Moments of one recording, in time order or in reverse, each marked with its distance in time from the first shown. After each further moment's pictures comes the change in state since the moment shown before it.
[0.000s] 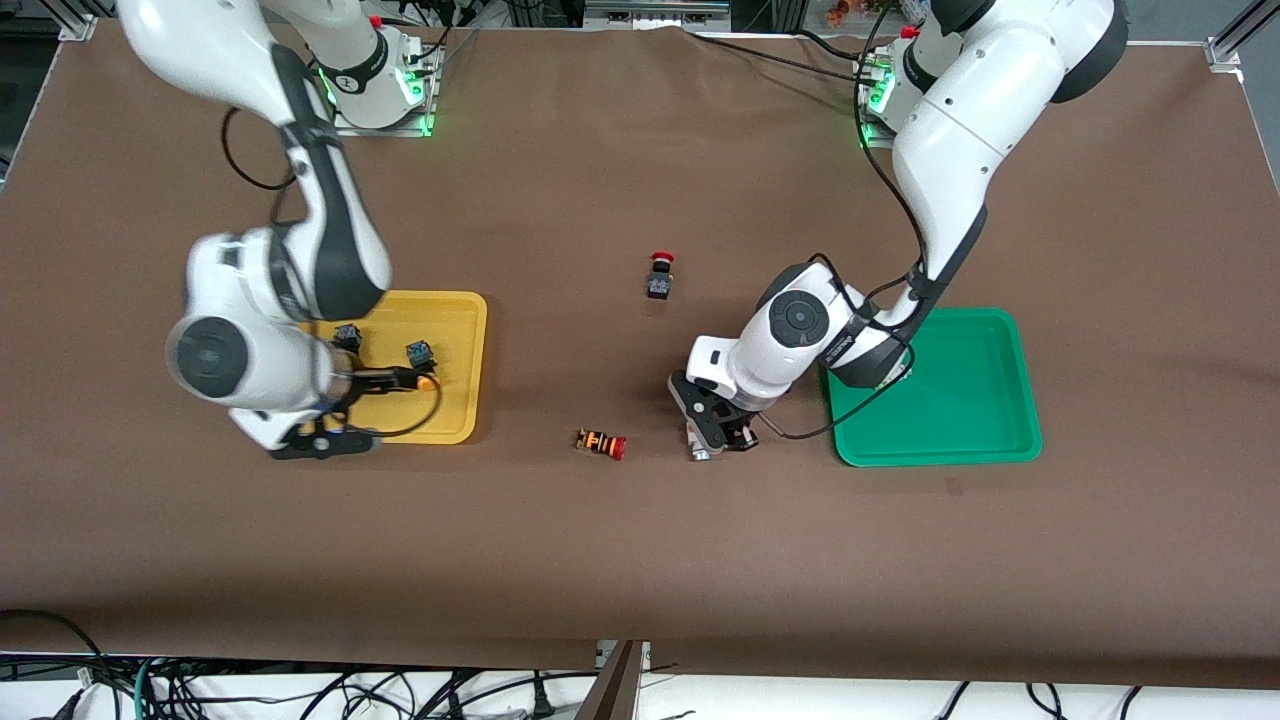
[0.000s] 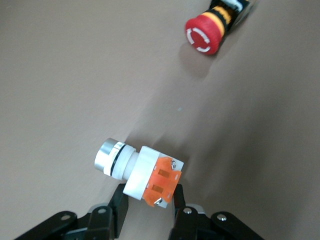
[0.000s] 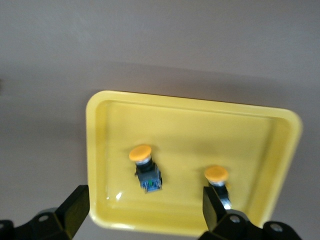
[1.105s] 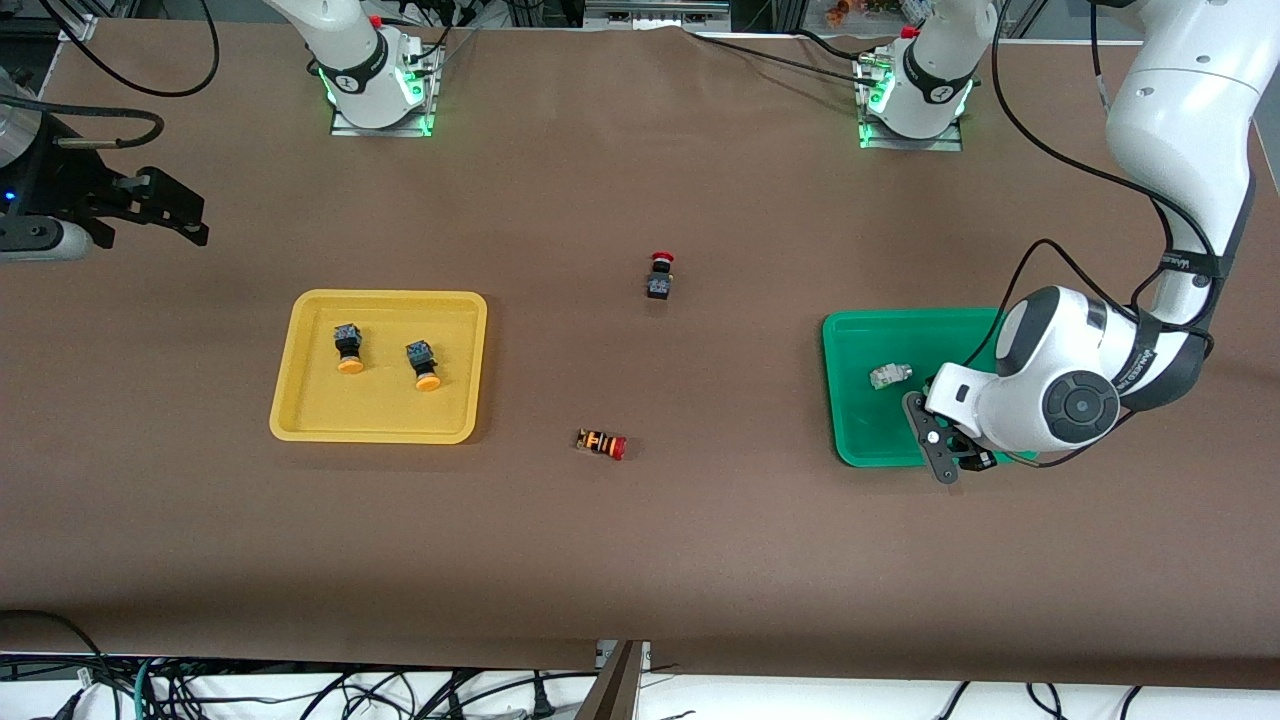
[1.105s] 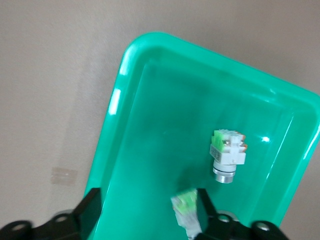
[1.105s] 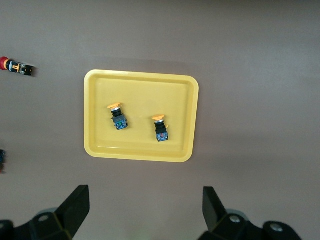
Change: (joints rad) left arm 0.495 -0.135 -0.148 -0.003 0.071 -0.546 0.478; right arm -0.244 -0.446 0.184 -0.040 -0.165 -0.269 -0.016
